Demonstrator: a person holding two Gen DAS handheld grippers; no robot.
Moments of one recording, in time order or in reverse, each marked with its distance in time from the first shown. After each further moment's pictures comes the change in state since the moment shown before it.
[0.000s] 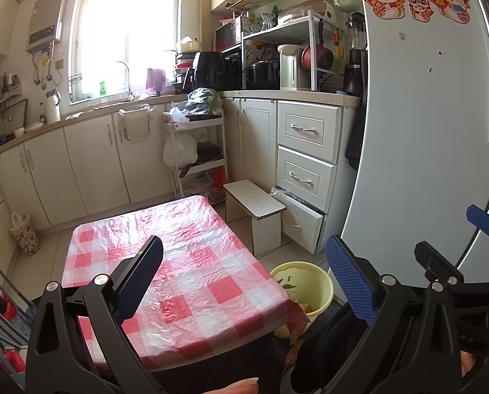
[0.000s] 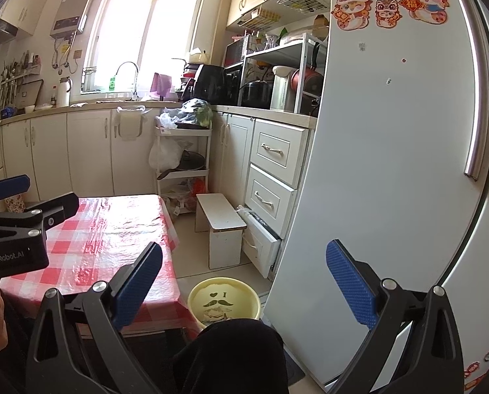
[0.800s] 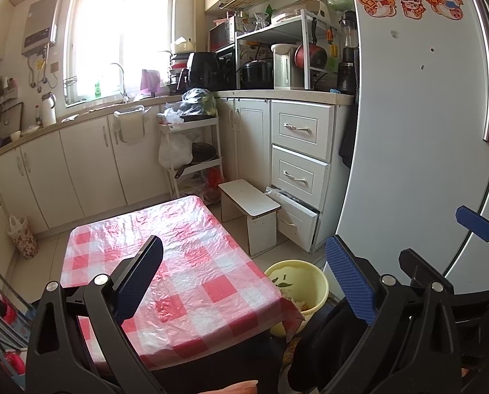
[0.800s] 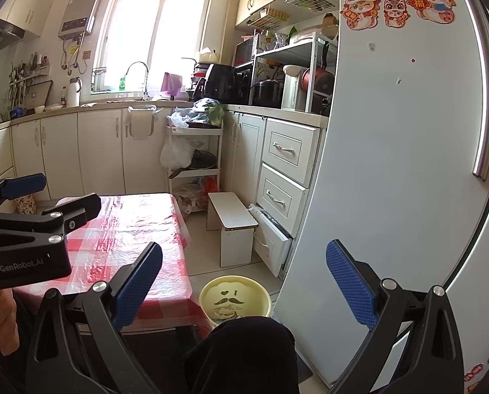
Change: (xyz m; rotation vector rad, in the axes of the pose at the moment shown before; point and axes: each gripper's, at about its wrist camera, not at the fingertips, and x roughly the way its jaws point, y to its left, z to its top) left arm -0.004 -0.007 -0.001 0.011 0.003 -0.018; right arm -0.002 0.003 0.001 -0.003 0.005 0.052
